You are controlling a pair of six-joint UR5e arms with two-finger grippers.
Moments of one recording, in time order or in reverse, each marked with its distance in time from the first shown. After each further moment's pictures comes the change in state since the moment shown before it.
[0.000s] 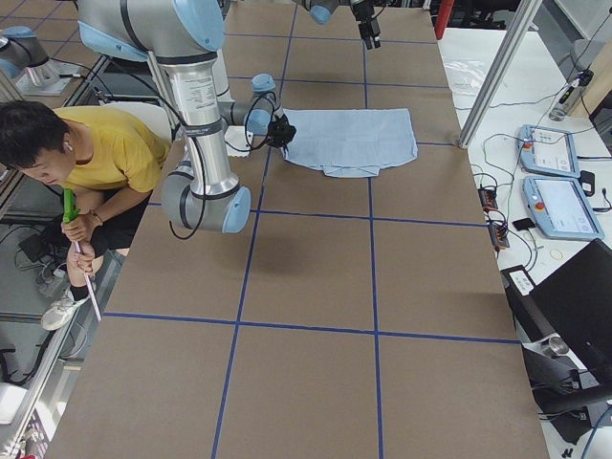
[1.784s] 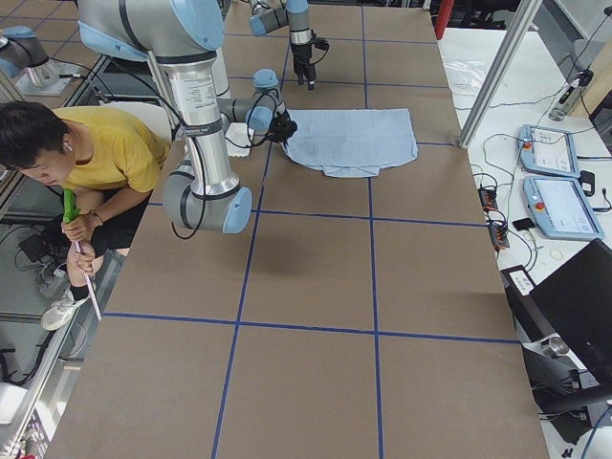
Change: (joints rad) left arm 0.605 0.085 -0.221 0.397 0.276 -0.400; right arm 0.015 -0.002 0.030 0.003 0.057 -0.014
